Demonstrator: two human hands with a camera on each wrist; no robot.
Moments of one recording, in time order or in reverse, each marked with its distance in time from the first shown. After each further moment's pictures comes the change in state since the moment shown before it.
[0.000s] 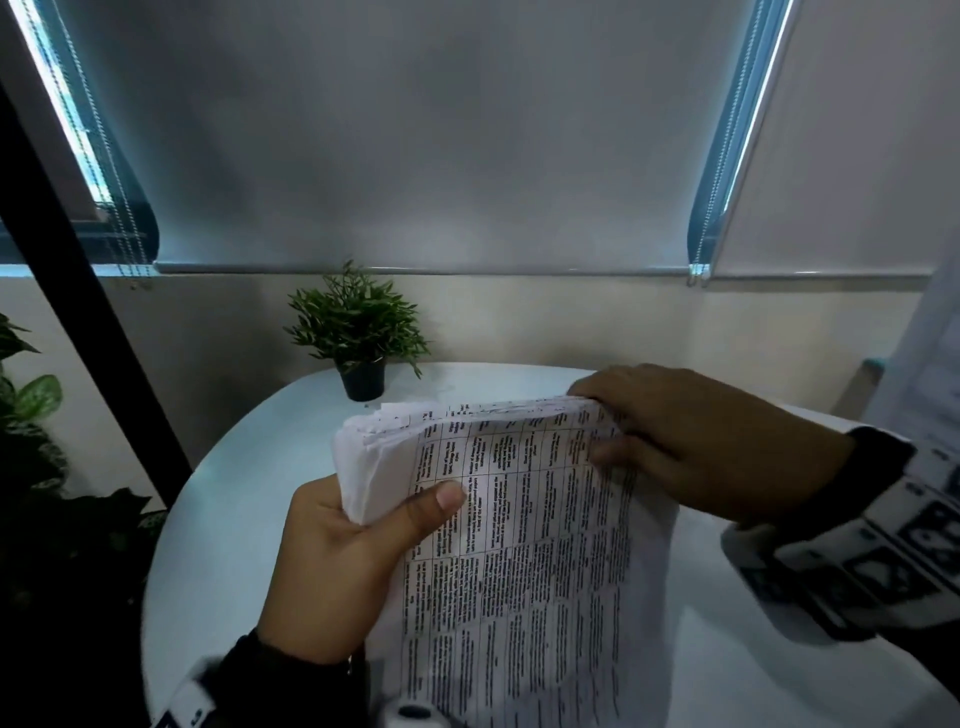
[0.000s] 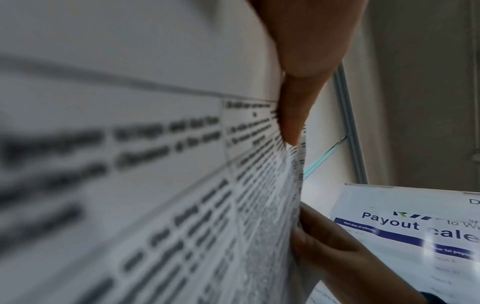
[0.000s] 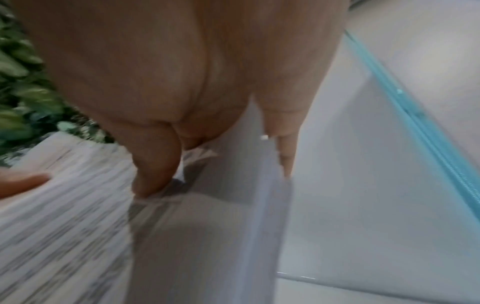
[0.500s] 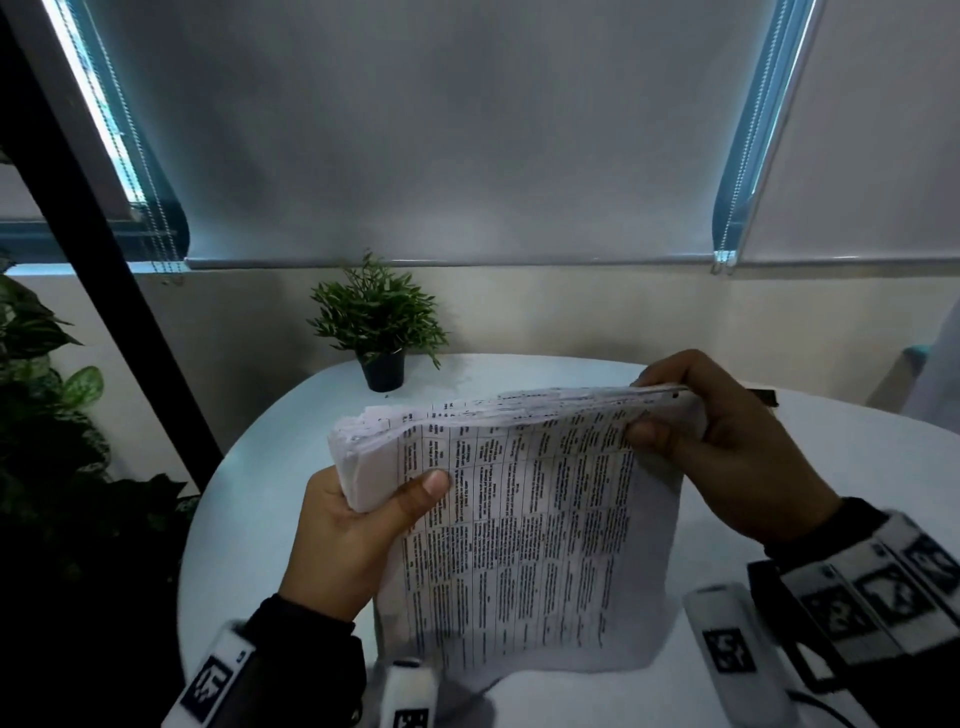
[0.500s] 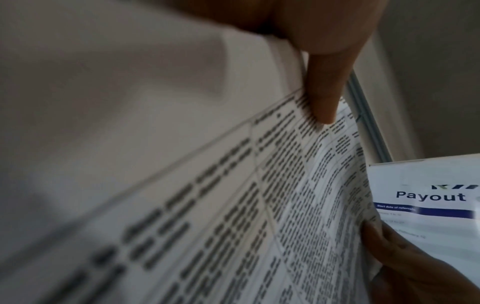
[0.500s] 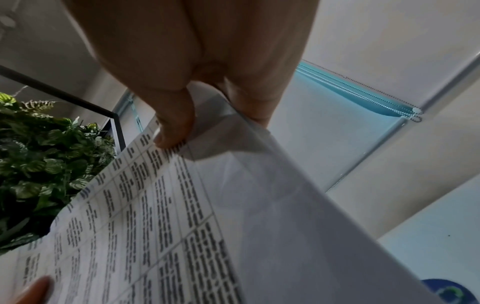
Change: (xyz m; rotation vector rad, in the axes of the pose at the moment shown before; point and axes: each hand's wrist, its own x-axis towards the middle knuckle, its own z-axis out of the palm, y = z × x) left_hand 0.008 -0.018 -0.011 -0.031 0.010 0.047; right_hand -0.017 0.015 0.050 0.844 0.512 0.097
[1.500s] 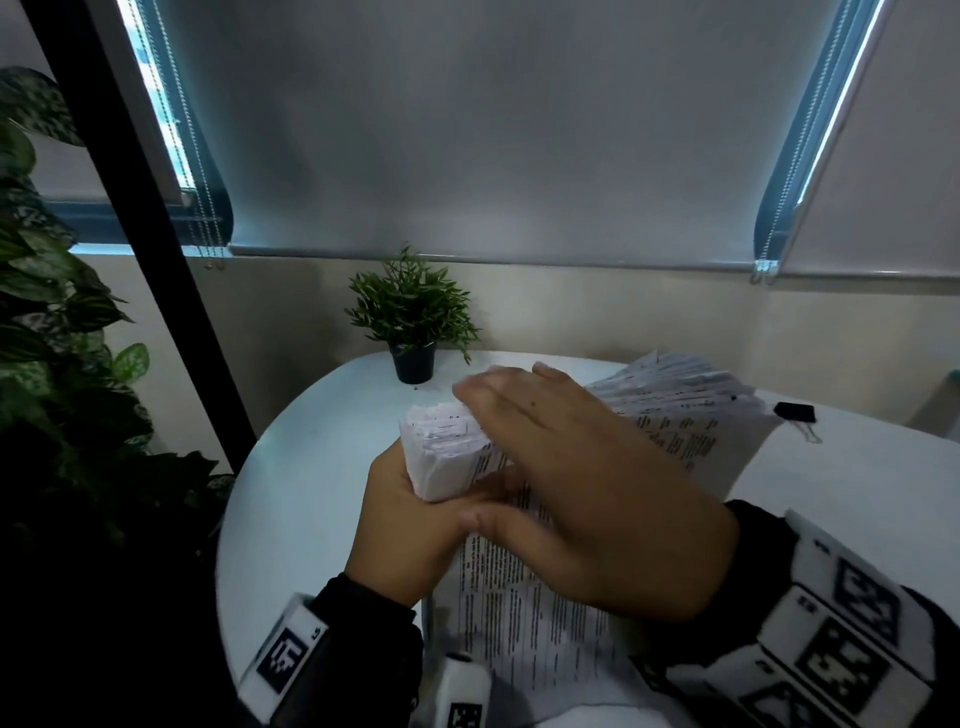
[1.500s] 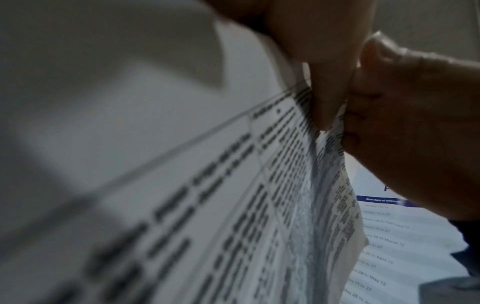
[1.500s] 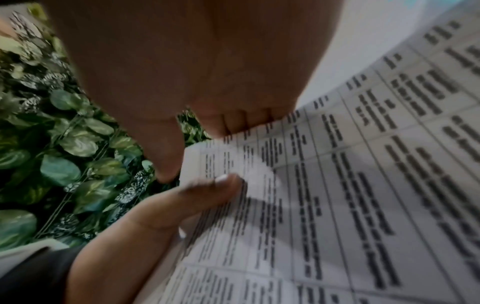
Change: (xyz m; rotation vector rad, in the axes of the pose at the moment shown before) left_hand 0.001 -0.002 0.011 0.065 -0.006 0.128; right_hand 0.012 -0.092 0.090 -0.667 -0.304 -0.335
